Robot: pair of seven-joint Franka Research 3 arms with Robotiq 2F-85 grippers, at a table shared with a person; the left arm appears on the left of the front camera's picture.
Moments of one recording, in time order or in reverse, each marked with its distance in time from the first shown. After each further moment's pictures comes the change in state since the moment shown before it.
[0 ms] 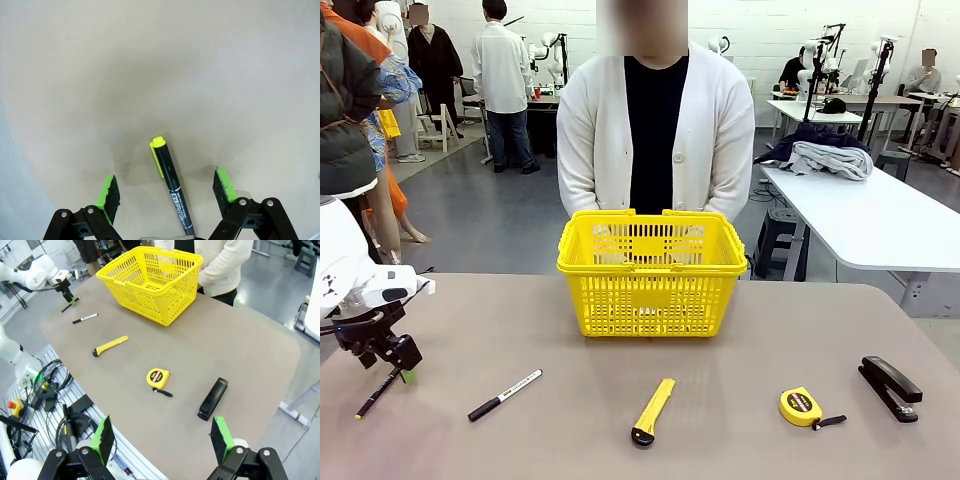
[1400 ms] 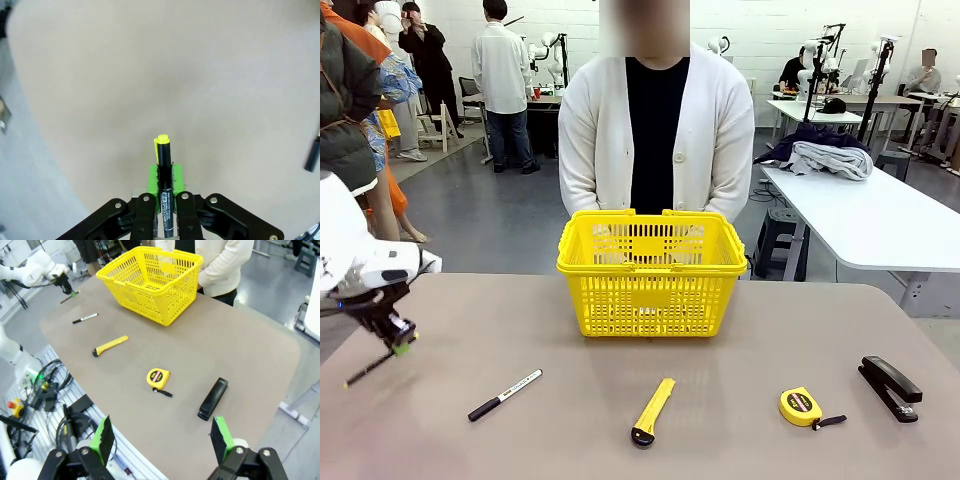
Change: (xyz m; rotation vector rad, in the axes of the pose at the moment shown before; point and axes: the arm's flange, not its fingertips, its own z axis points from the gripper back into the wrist) left arm 0.016 -0.014 0.059 0.063 -0.103 -0.145; right arm 0.000 0.000 0.000 0.000 0.000 0.000
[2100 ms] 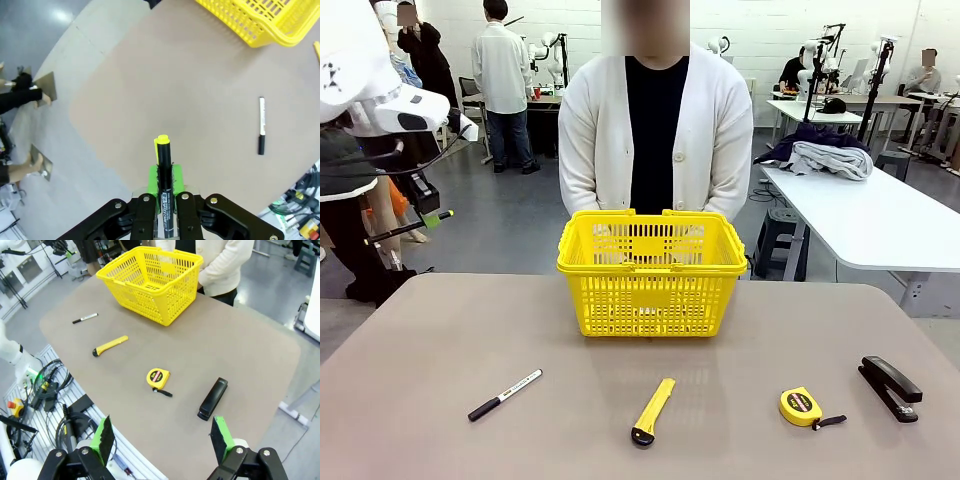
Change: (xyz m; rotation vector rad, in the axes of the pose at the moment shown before) left arm 0.113 -0.017 0.193 0.007 -0.063 -0.280; right arm 0.000 0.000 0.000 0.000 0.000 0.000
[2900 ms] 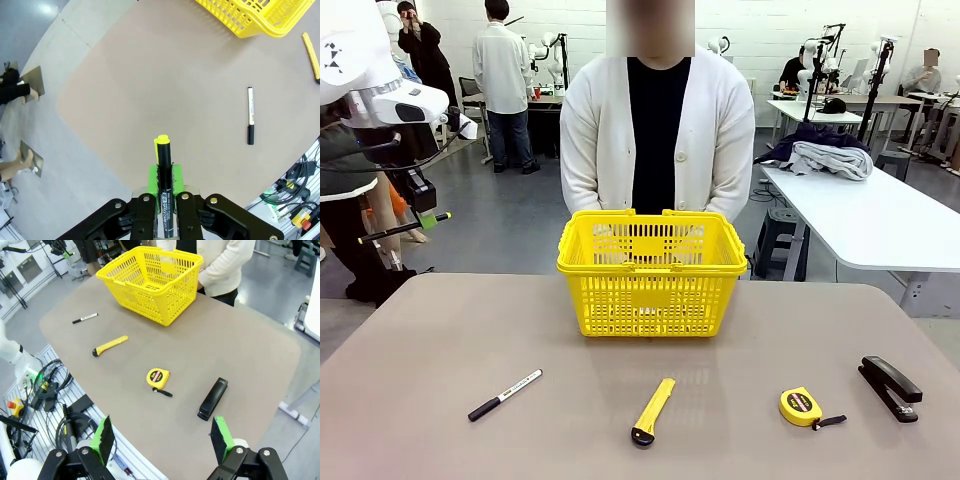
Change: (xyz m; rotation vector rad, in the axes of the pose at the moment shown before) left arm 0.001 0.003 0.004 -0.056 0.045 -0.002; right arm 0.000 0.000 0.000 0.000 0.000 0.000
